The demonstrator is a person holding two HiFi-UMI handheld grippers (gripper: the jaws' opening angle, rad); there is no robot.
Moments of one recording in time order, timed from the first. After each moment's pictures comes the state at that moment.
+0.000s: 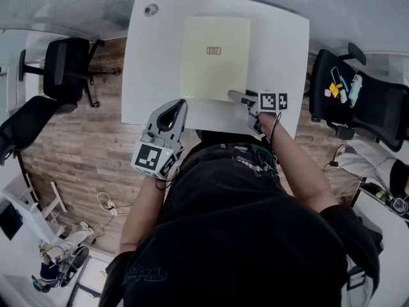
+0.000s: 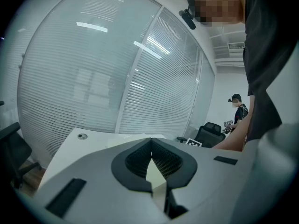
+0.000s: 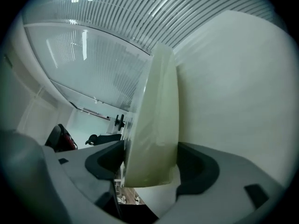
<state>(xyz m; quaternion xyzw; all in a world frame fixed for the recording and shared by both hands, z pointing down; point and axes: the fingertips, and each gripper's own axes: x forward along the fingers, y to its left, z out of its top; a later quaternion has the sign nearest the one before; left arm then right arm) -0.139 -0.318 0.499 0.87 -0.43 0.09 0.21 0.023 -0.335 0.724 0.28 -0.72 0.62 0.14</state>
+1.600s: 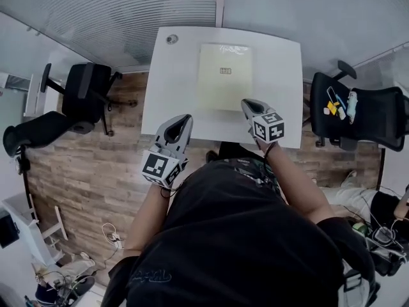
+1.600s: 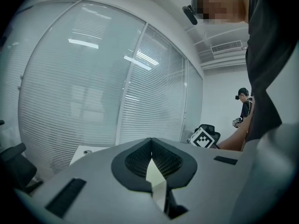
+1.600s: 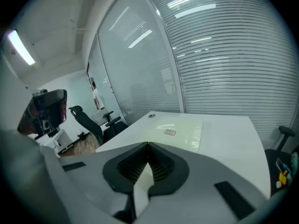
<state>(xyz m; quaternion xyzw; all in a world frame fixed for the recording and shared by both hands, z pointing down) -0.184 -0.260 0.440 0.90 -0.42 0.06 0.13 -0.010 -0.329 0.595 0.41 -0.85 0.26 0.20</state>
